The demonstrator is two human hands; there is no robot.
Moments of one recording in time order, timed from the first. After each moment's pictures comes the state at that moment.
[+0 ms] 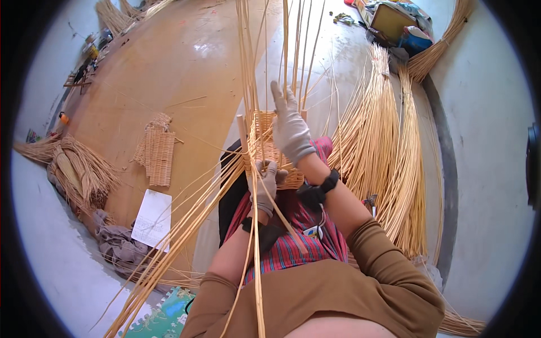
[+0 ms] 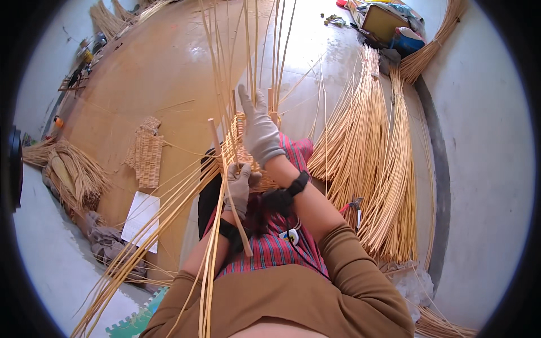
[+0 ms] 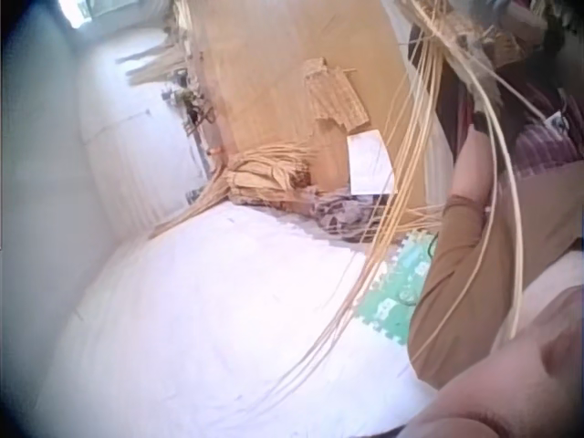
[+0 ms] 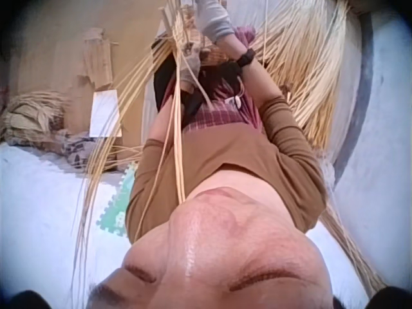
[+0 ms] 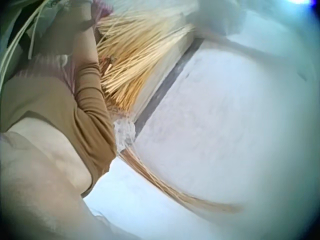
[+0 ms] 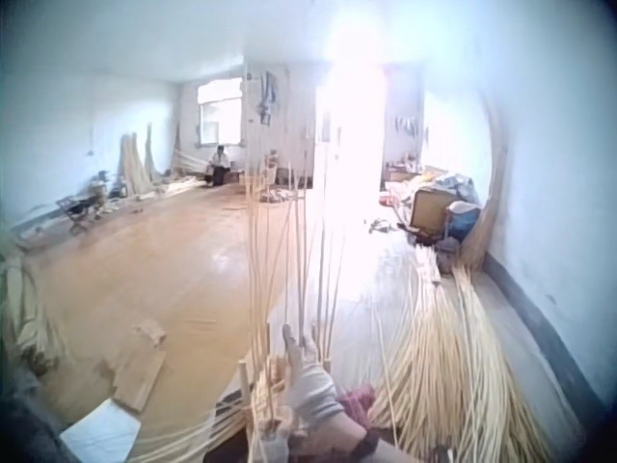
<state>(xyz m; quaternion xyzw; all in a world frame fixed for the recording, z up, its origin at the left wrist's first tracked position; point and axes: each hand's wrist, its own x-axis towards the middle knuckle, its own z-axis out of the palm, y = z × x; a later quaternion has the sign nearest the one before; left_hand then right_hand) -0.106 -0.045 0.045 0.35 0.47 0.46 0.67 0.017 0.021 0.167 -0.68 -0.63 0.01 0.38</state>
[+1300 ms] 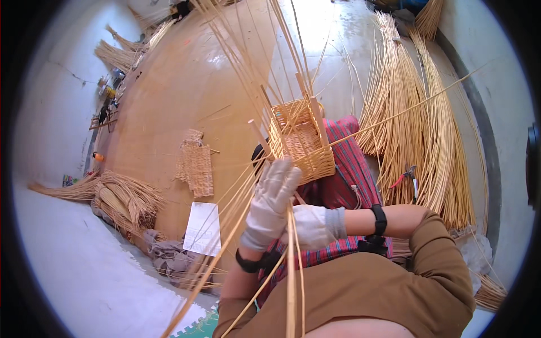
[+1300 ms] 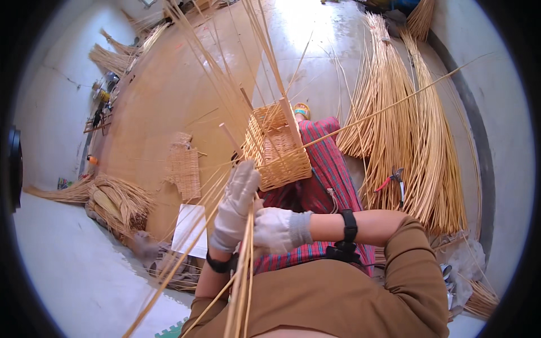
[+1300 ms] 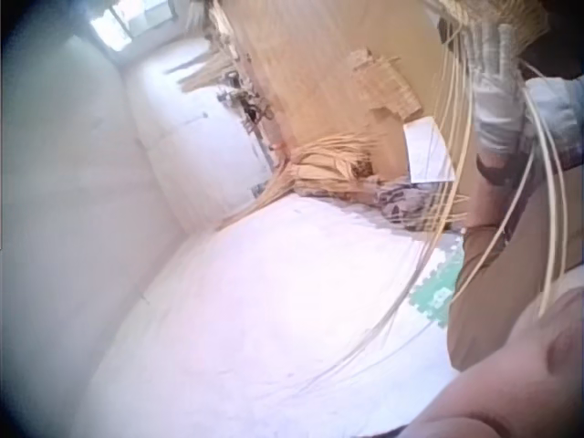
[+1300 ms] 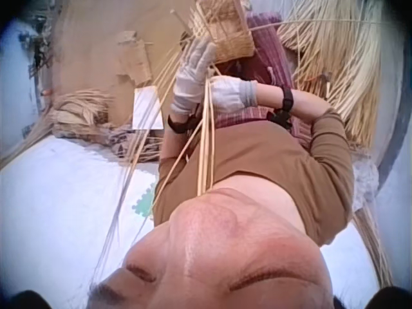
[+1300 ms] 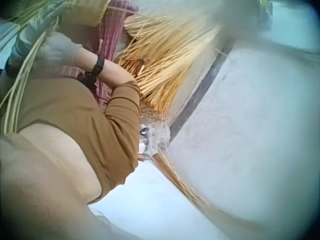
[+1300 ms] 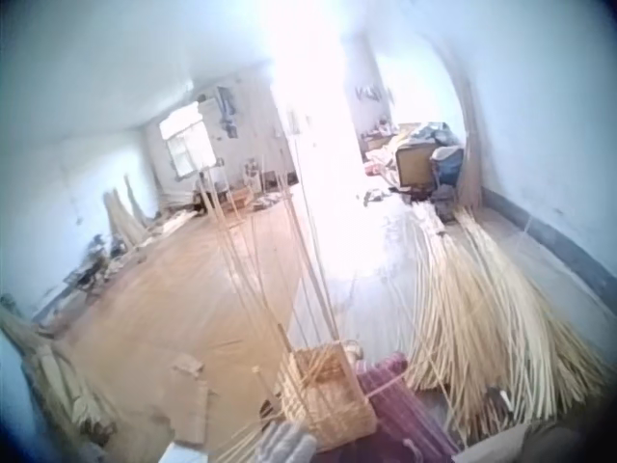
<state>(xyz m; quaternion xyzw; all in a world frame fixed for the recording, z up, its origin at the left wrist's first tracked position) -0.194 -0.087 0.216 0.91 0.25 0.31 0.10 -0.045 -0.155 0.171 -0.21 -0.90 0.24 0.30</state>
